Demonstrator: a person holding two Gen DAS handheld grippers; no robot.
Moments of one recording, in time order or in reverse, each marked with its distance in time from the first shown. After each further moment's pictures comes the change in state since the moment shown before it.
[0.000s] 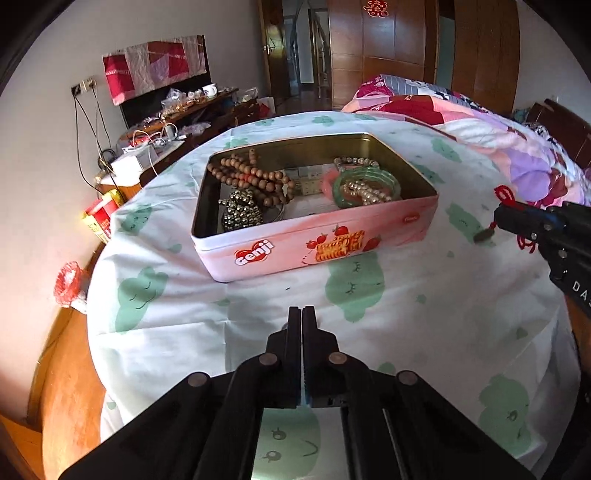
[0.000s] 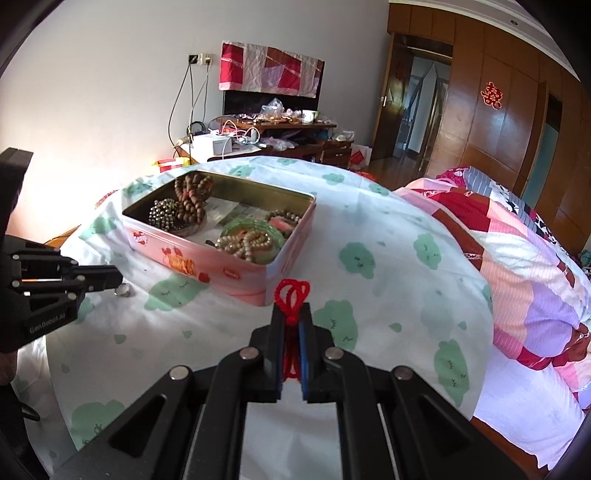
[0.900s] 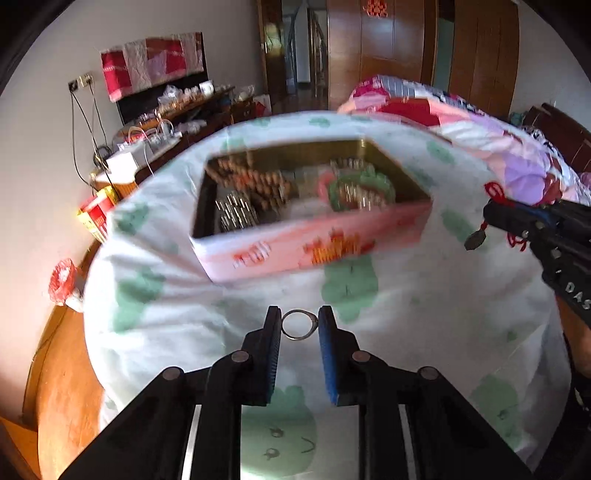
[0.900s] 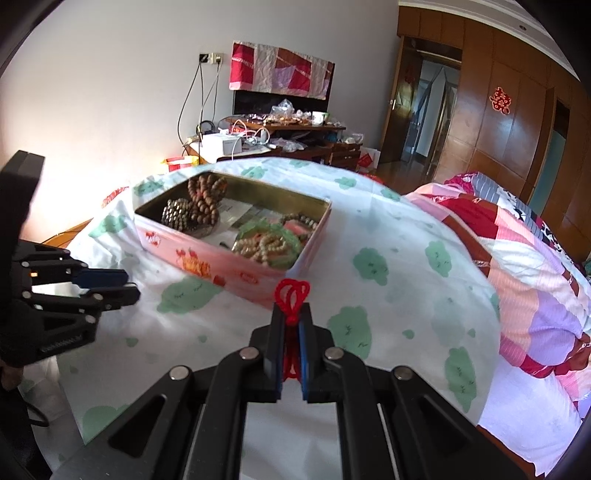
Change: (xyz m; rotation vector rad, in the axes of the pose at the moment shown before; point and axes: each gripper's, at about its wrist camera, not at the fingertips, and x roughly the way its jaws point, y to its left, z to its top) left arm -0.011 0.004 0.011 -0.015 -0.012 -0.037; right arm -0.002 0.008 0.006 -0.023 -0.011 0.020
